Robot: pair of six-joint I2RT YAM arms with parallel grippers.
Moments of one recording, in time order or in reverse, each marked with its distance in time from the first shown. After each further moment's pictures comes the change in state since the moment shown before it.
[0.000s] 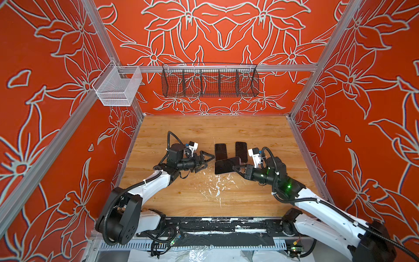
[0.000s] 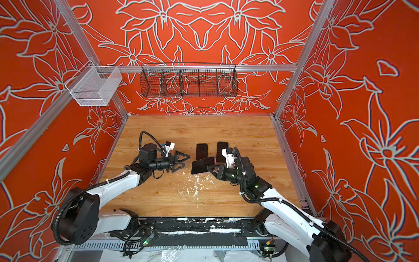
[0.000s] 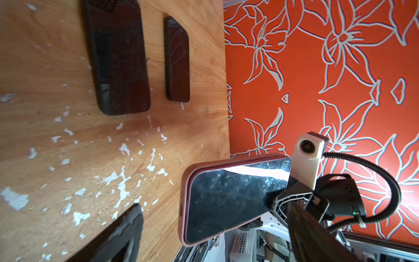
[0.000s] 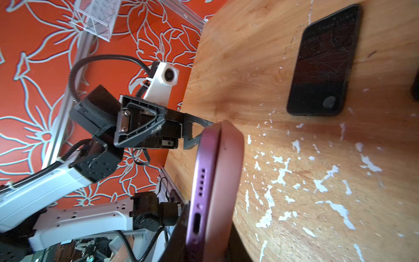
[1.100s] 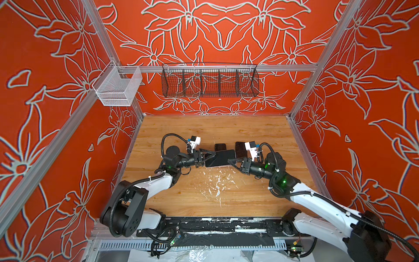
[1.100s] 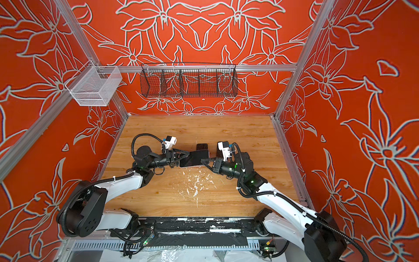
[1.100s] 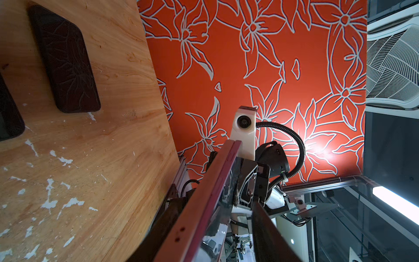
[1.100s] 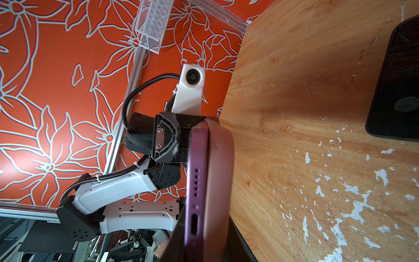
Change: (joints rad) left arm -0.019 0.068 -0.067 0.644 0.147 -0.362; right arm -0.002 0.112 0.037 0.248 -0.082 0.163
